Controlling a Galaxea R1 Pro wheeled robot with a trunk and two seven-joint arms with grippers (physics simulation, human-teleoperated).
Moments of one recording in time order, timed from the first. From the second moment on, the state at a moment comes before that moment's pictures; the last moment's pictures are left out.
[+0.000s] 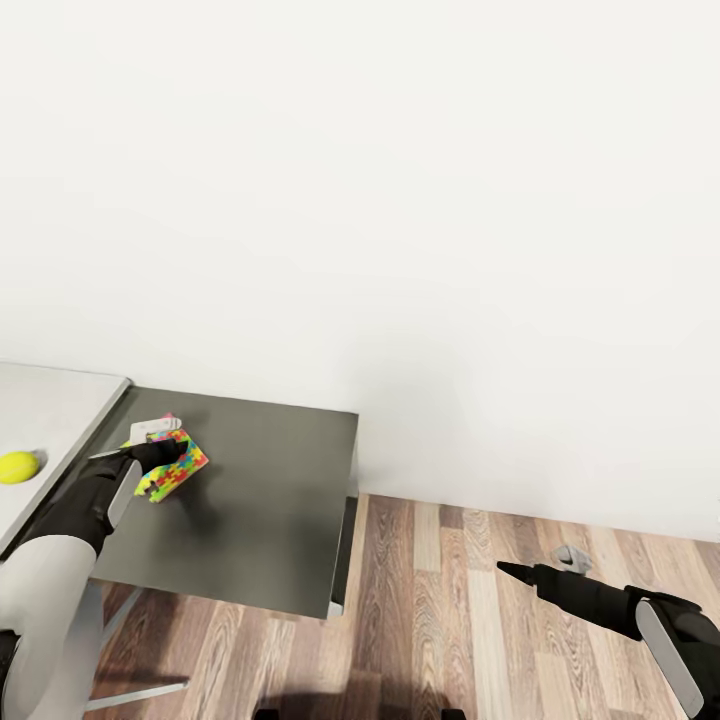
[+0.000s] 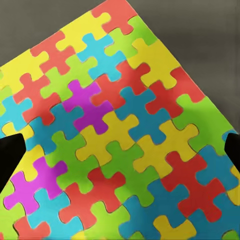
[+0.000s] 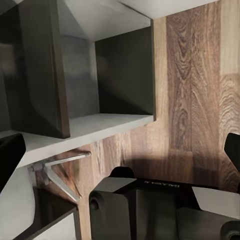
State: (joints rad) left arm -0.89 0.27 0.13 -0.68 0.10 0.42 -0.01; right arm -0.31 -0.32 -0.18 -1.06 -0.40 0.75 0.71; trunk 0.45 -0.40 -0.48
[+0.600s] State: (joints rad) left arm -0.89 0.28 0.22 -0.84 0.11 0.49 -0.01; right arm -0.31 -0.32 -0.18 -1.06 -0.40 0.75 0.71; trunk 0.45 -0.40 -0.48
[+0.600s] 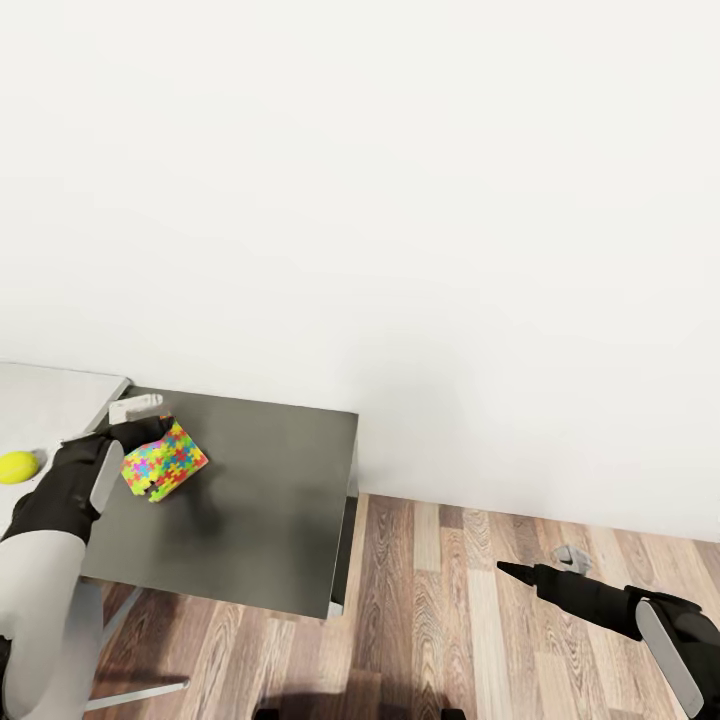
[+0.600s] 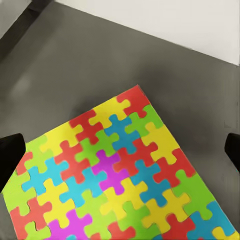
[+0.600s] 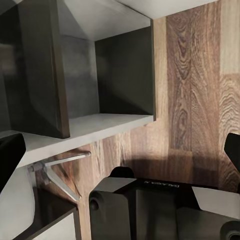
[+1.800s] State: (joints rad) left arm -0.89 0.31 0.25 -0.84 0.11 0.54 -0.10; right arm -0.31 -0.32 -0.18 -1.06 -0.40 0.75 0.71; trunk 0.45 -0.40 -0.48
